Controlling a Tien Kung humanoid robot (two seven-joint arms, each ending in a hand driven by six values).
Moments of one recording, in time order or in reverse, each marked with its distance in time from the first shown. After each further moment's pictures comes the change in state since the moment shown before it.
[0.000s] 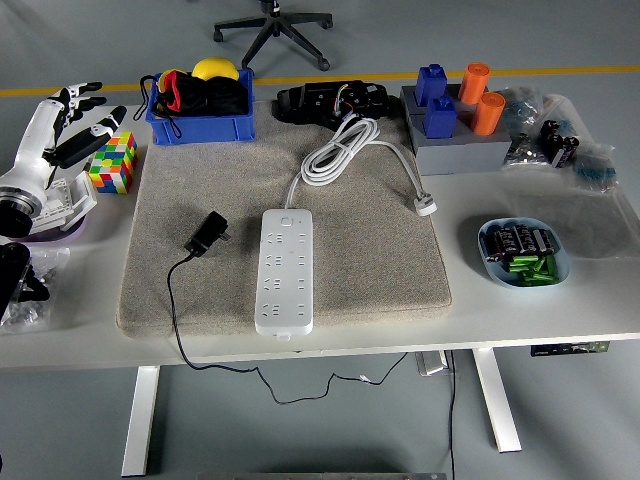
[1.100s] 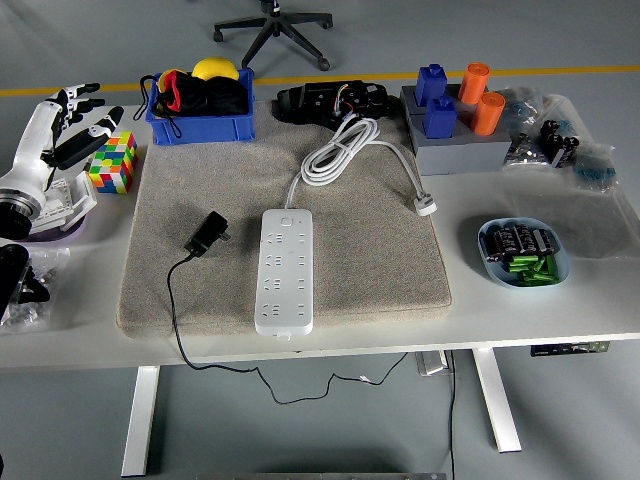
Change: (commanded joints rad) left arm 0.006 -0.005 -0.014 -0.004 -0.005 0.000 0.002; right arm -0.004 0.007 0.012 0.000 -0.002 0.000 0.002
